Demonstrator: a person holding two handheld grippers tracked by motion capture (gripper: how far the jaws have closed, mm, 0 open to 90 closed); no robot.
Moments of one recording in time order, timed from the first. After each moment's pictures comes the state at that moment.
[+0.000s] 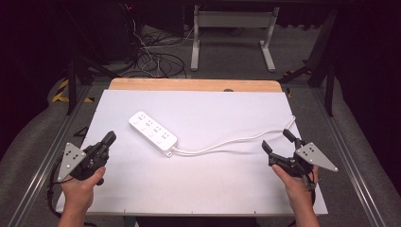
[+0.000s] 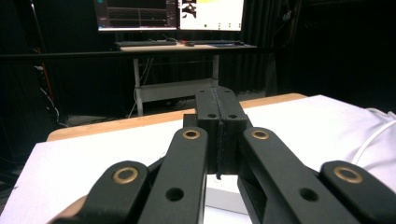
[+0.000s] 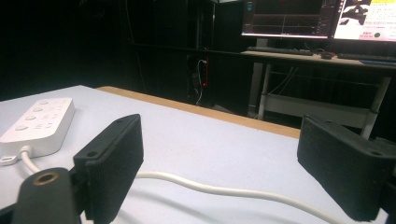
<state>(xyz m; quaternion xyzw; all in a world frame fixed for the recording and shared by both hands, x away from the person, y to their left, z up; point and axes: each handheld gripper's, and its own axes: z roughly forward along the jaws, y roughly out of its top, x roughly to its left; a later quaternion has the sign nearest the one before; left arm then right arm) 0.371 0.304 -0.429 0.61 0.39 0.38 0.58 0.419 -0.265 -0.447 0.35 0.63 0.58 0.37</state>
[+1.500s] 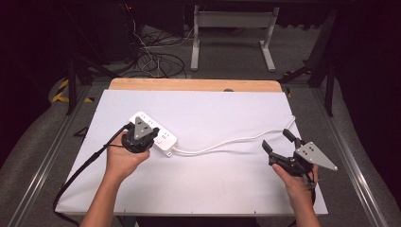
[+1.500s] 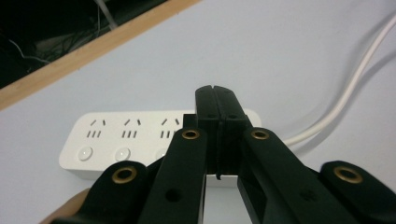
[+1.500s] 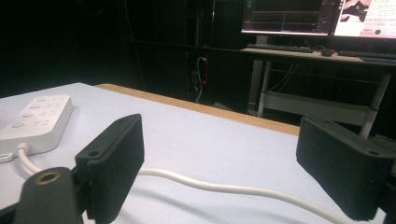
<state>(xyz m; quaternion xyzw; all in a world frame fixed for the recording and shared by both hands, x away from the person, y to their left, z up) 0.444 0.198 -0.408 0.80 0.38 0.30 0.35 0.421 -0.266 -0.449 0.35 0.64 0.58 0.37</state>
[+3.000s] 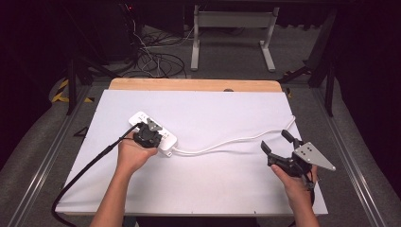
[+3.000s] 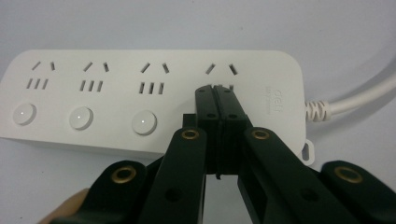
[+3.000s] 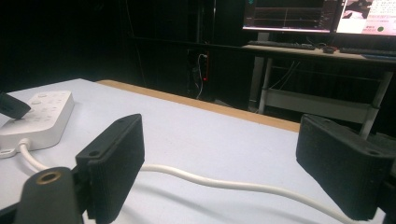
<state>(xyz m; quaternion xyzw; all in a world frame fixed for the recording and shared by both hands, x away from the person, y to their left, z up) 0.484 0.188 -0.449 0.83 0.43 0.22 0.26 0.421 -0.263 -0.450 0.35 0.64 0.58 0.36</state>
